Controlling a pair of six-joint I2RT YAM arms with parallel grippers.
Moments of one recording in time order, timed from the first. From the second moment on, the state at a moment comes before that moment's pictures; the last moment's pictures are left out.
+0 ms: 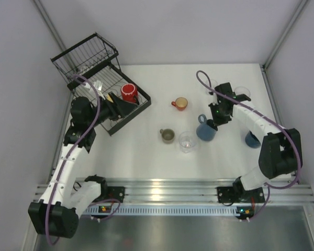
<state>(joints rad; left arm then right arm) -0.11 0.90 0.82 -0.12 0.63 -0.73 0.29 1.52 1.10 -0.75 0.03 0.07</state>
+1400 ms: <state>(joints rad) -0.33 1.35 1.15 0.16 0.84 -0.70 0.13 1.33 1.17 -0.45 -0.71 0.37</state>
